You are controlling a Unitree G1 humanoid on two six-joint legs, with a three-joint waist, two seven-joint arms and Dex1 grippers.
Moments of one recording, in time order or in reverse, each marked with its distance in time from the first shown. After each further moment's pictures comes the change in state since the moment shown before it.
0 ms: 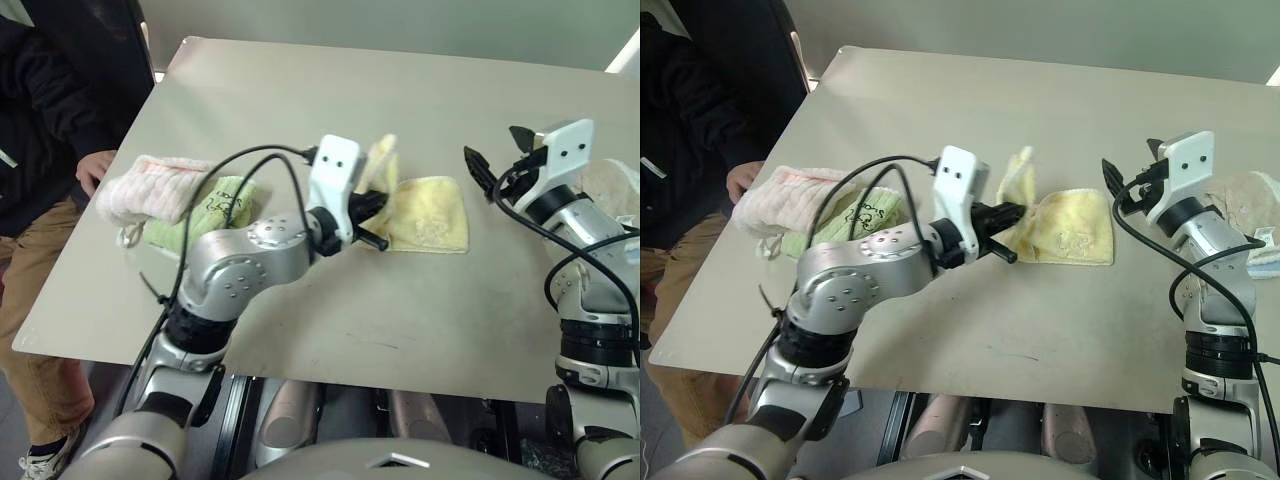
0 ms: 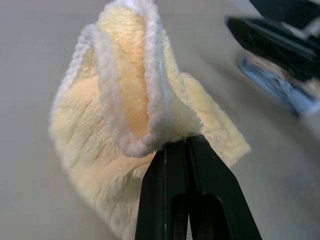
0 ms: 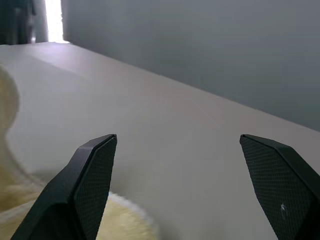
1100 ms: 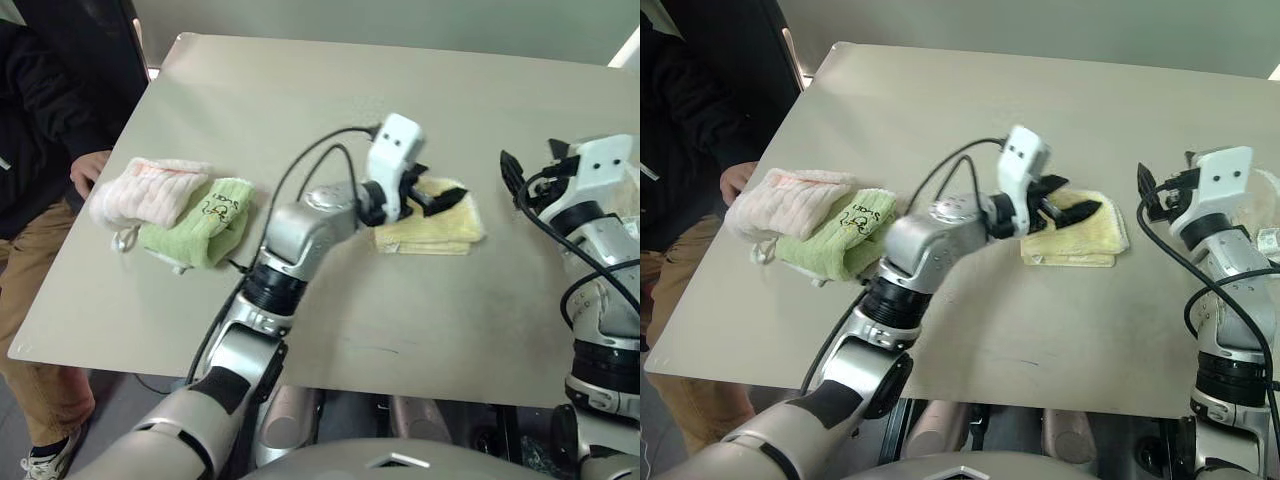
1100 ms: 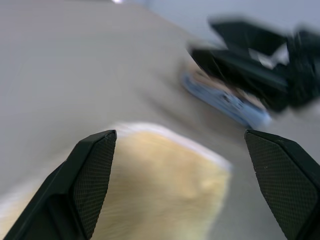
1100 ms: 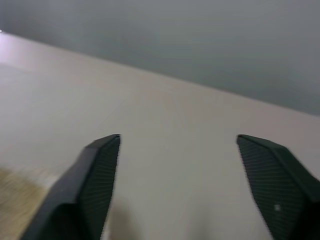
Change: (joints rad) left arm -0.116 -0.287 0.142 0.407 0.475 -0.191 -0.521; right arm 0.110 -0.008 -0.051 -0.146 0.021 0.119 -0.073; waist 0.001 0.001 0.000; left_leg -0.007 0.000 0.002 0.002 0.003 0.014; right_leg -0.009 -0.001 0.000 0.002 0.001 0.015
